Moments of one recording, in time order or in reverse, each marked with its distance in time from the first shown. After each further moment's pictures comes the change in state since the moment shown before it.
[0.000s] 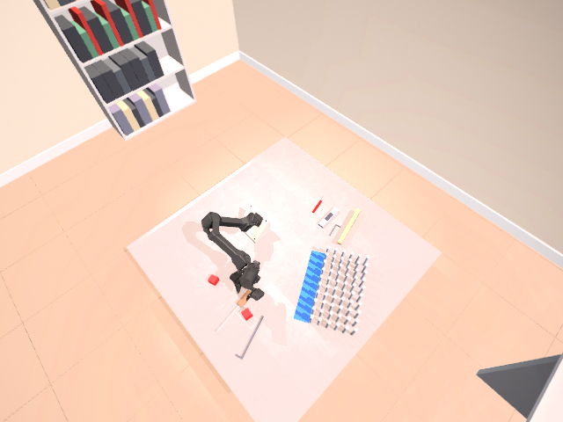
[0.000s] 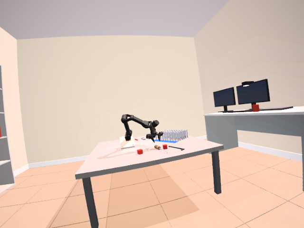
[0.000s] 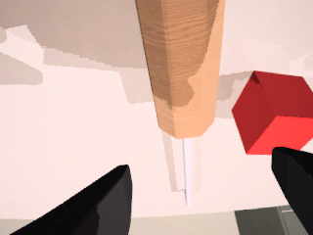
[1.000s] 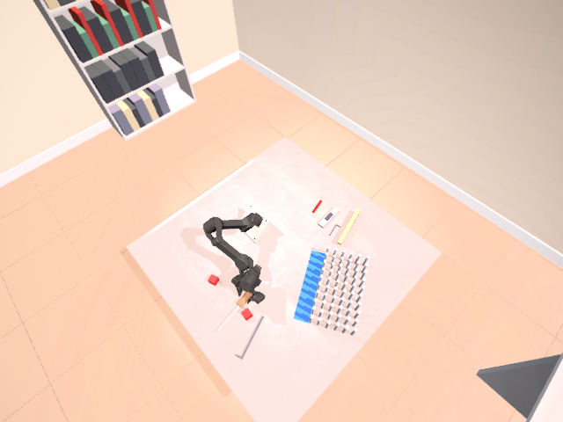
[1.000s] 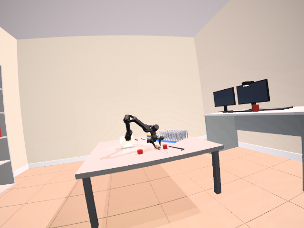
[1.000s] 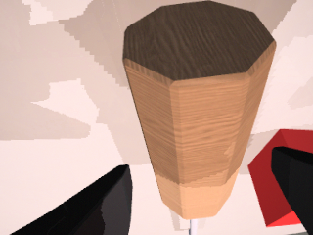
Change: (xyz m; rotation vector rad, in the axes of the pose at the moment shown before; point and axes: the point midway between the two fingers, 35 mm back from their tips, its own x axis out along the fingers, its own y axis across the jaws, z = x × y) arm 0.040 -0.001 0.027 0.000 0.000 0.001
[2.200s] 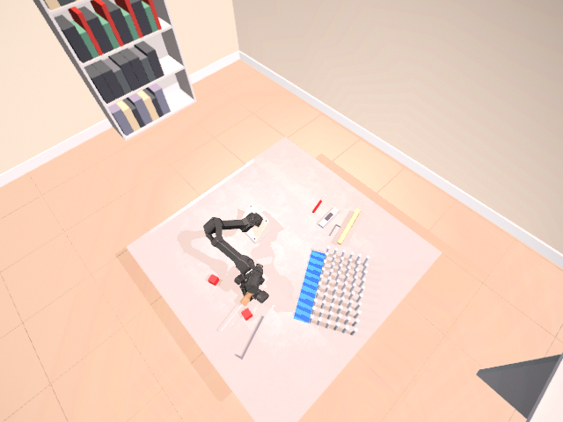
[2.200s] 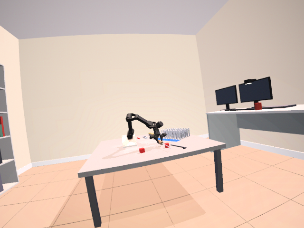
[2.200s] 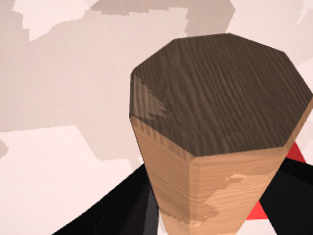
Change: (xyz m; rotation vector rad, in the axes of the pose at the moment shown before) arm -0.021 -0.016 0.001 -0.018 -0.068 0.002
